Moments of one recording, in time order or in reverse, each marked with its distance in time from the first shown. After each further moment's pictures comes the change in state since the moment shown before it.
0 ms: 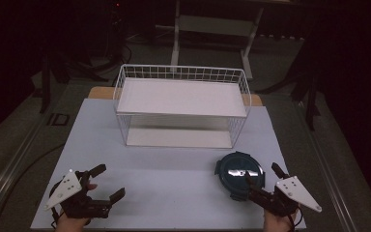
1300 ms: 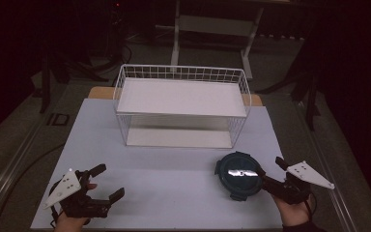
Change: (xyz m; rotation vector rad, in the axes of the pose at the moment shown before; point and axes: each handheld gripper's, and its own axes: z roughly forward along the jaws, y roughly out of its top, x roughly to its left) left arm 0.003 0.000 0.000 0.007 -0.014 -0.005; right arm -0.047 0.009 0.014 0.153 0.074 0.029
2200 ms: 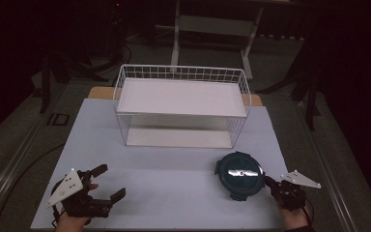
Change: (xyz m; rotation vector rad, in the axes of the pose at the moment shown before) left arm 0.000 -0.002 0.003 0.016 -0.007 -0.004; right arm -0.027 -0.058 0.023 0.281 -0.028 0.034
